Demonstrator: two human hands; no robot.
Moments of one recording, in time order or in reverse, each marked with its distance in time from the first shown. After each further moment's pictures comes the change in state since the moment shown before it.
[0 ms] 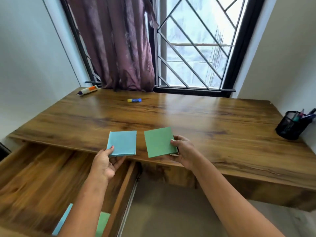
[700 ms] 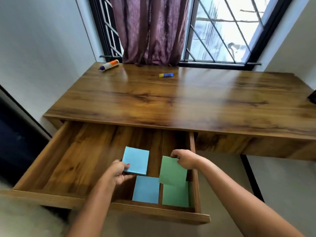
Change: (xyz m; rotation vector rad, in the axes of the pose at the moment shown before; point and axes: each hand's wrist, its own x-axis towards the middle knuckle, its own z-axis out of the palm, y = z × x) left_hand 0.085 0.075 -0.251 0.520 -0.075 -0.338; right_hand 0.012 0.171 0.210 -1.345 -0.142 -0.002
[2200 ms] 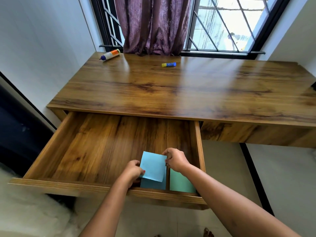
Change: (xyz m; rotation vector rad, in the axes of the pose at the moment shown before) left_hand 0.029 -0.055 -0.007 0.559 -0.062 0.058; right_hand 0.013 -0.027 0.084 0.418 0.253 0.098
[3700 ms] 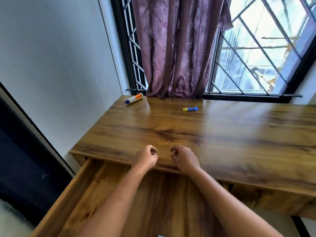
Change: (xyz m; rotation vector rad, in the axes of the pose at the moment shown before) left_hand 0.047 0.204 -0.068 0.396 0.429 0.455; right_hand 0.127 -0.136 -0.081 -0.273 0.254 -0.380
